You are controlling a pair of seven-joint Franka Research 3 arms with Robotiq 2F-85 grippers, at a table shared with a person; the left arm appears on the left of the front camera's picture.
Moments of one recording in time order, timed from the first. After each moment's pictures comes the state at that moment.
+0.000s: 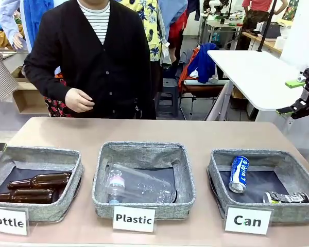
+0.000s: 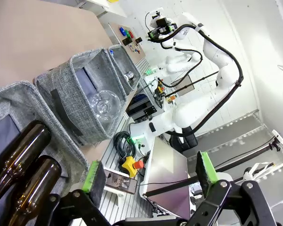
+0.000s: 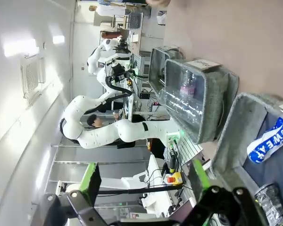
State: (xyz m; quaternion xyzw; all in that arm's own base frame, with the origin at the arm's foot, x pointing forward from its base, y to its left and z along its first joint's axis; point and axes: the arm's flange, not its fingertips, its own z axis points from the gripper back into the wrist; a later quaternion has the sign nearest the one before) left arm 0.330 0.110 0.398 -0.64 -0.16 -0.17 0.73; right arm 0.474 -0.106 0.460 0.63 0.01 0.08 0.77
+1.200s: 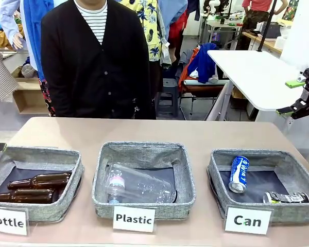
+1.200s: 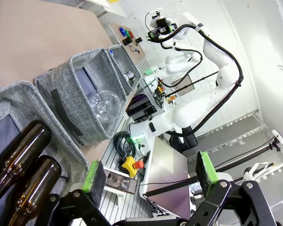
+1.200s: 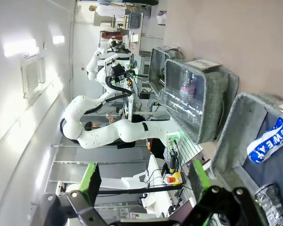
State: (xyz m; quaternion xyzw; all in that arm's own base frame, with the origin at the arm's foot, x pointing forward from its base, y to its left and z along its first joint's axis) left arm 0.330 0.110 0.398 -0.64 -0.16 -0.17 0.73; right arm 0.474 -0.106 0.460 0.63 0.01 0.08 0.77
